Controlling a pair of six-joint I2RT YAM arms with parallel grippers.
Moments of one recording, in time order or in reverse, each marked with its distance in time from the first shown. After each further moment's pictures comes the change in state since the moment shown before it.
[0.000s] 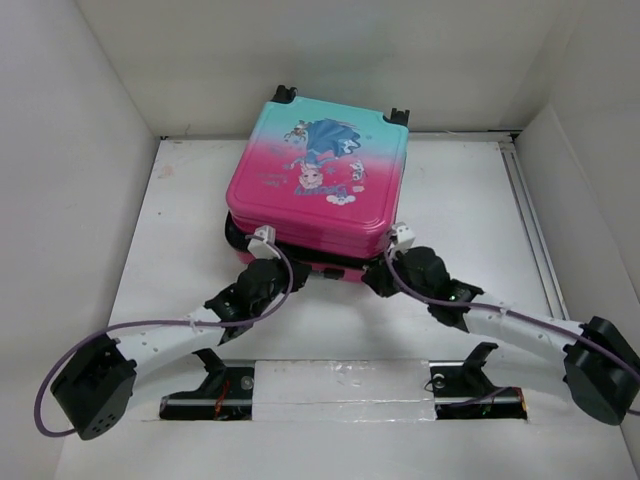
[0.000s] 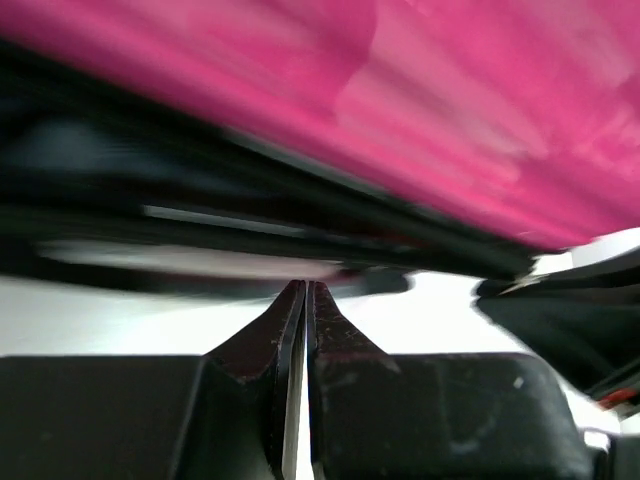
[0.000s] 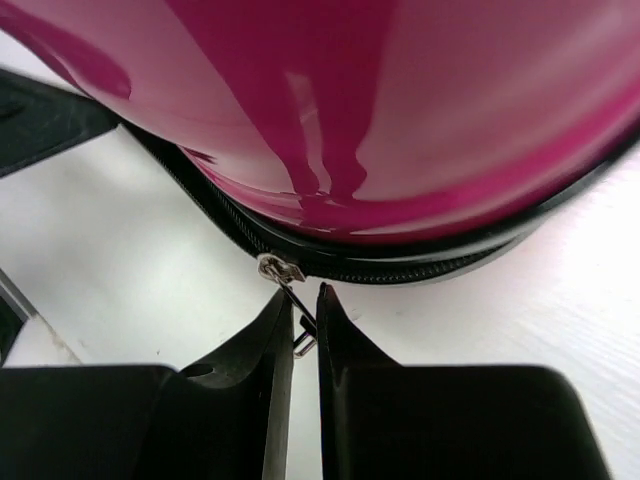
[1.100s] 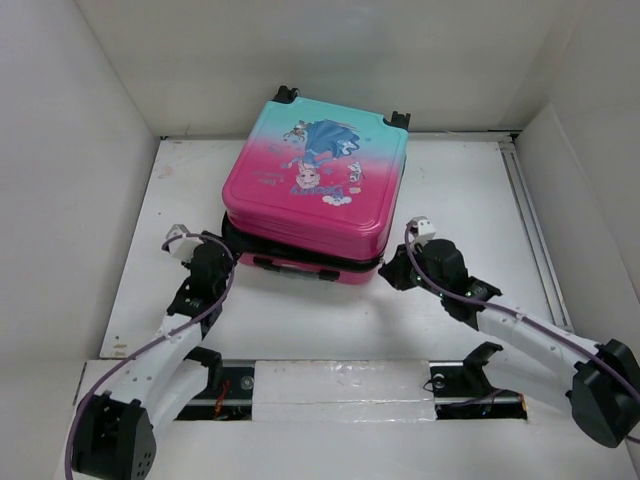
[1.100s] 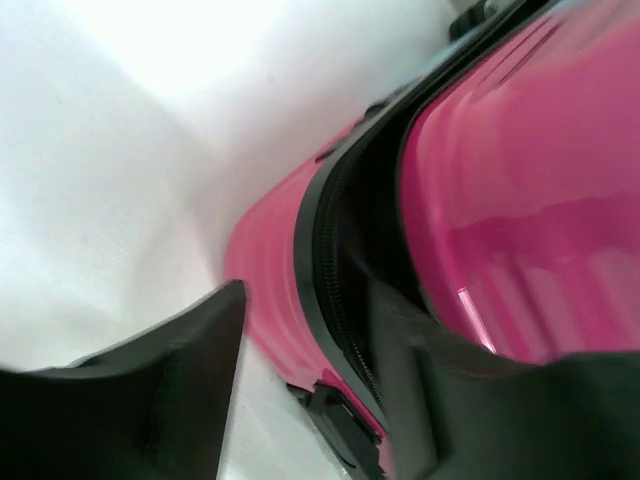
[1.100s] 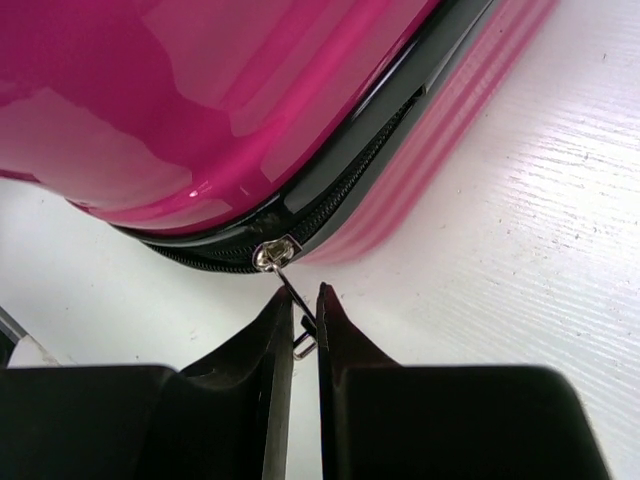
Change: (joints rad) left arm 0.497 -0.222 0.022 -0.286 -0.228 -0.105; right arm -0.101 -0.073 0.028 -0.148 -0.027 0.000
